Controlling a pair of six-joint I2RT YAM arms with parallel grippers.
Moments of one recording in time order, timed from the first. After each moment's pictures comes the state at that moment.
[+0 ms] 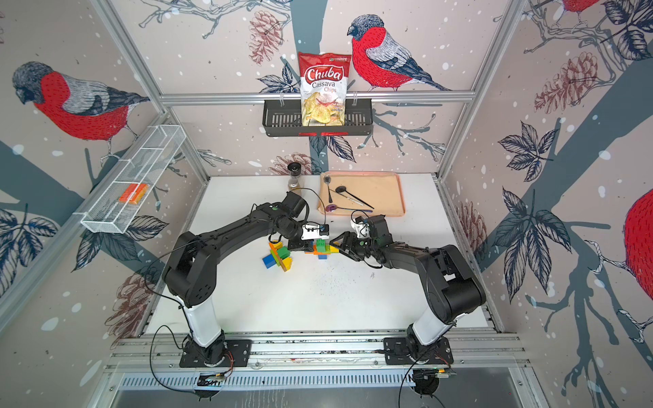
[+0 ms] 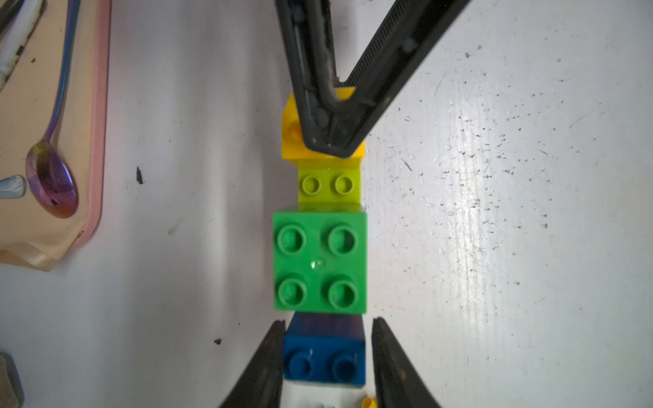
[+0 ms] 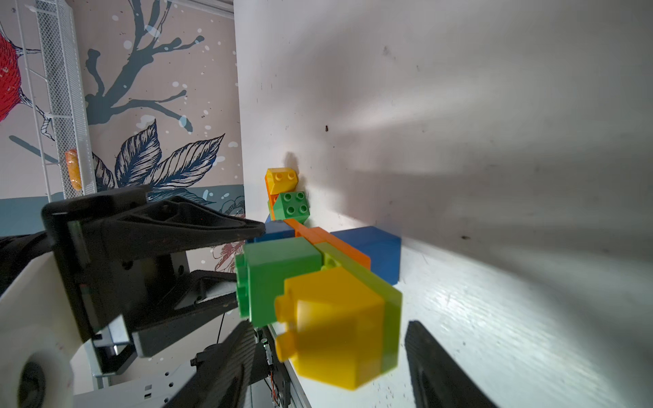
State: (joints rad) left arm -0.59 1.85 1.40 -0.75 0.36 0.97; right arm 0.42 1.63 0.69 0.24 -0.77 0.82
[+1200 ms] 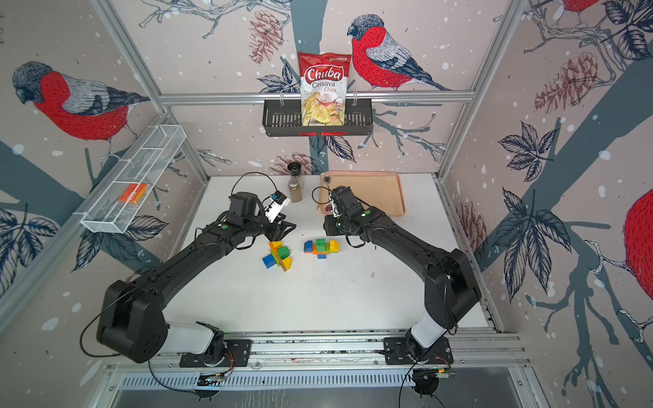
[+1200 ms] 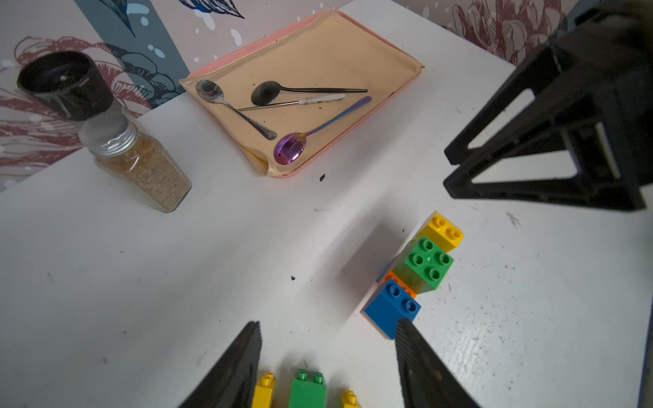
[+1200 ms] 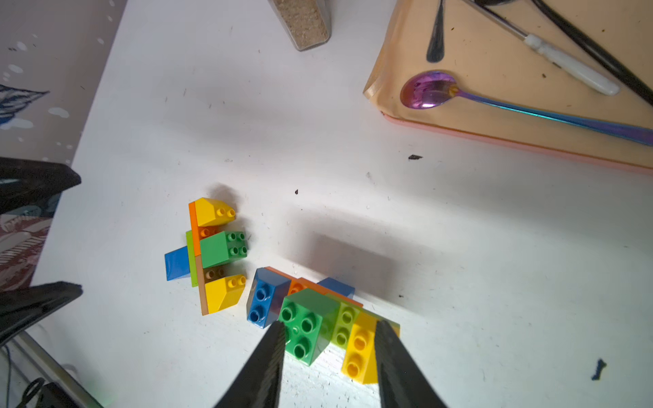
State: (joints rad) left arm -0.35 1.39 0.99 -0.25 0.45 0.17; right arm 0.72 1.63 1.32 -0.58 -0.06 0.40
